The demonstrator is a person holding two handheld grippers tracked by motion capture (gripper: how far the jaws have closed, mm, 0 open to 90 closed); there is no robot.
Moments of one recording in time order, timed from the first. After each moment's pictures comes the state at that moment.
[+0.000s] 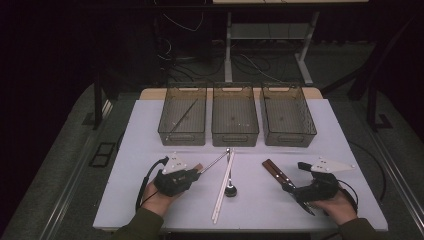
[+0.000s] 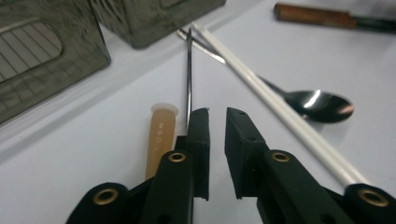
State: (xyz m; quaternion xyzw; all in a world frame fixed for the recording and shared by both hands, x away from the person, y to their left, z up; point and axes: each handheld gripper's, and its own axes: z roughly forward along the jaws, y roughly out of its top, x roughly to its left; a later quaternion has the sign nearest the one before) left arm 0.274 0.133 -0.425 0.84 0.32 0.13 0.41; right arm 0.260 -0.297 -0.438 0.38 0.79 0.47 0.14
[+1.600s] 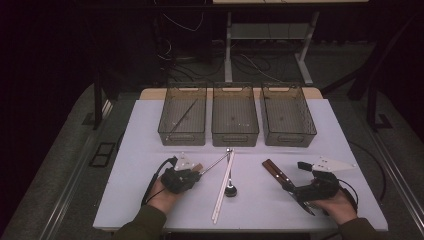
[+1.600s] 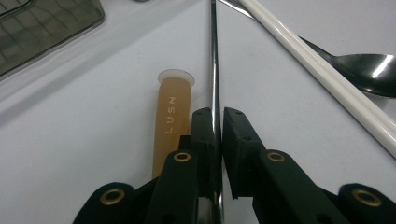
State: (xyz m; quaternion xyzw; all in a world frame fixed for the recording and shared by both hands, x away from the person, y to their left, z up) left arm 0.292 0.125 -0.448 0.87 0.33 0.12 0.36; right arm 0.262 -0.298 -0.437 0.38 0.78 0.48 0.13
